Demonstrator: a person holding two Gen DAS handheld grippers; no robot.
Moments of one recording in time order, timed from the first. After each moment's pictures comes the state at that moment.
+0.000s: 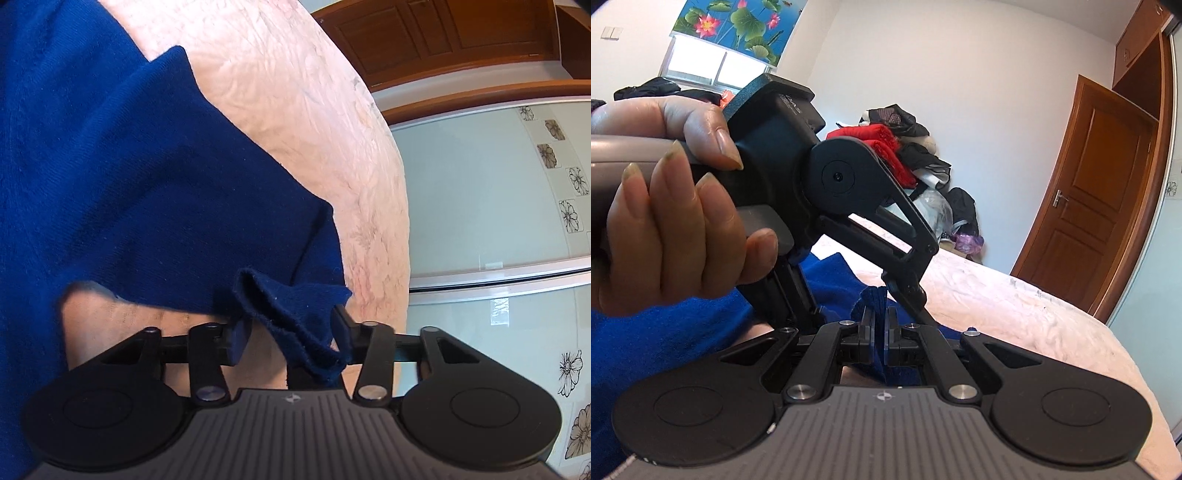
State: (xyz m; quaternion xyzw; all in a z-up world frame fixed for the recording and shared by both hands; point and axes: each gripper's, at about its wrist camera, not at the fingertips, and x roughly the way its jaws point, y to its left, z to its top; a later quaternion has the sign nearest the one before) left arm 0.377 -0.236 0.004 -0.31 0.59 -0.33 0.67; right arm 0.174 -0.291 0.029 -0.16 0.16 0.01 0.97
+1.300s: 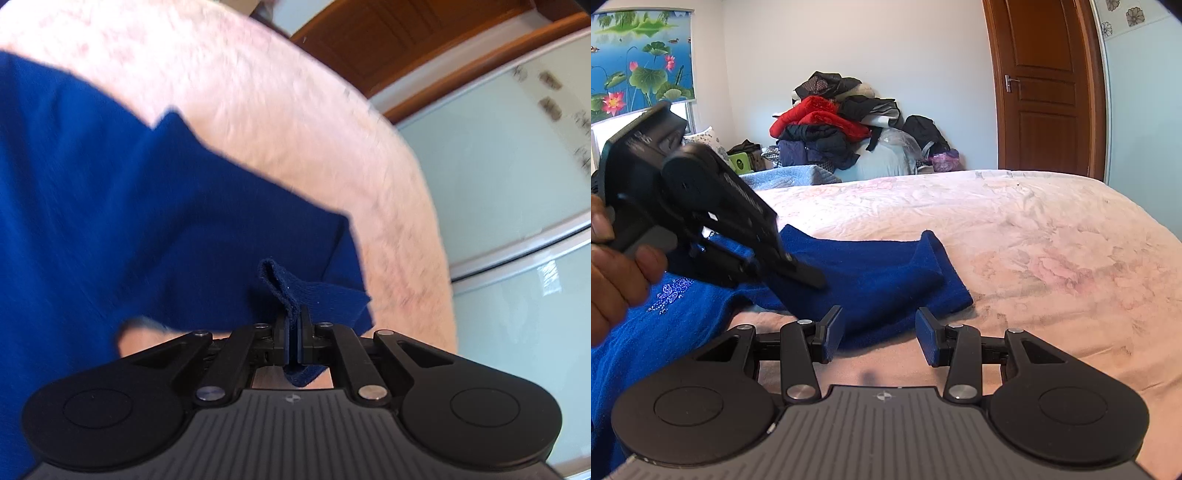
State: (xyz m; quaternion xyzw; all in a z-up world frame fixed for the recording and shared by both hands) left arm 0.367 -0.219 0.034 -0.21 0.54 -0.33 0.74; right arm 0.168 -0.374 0.014 0.07 0.24 -0.03 0.97
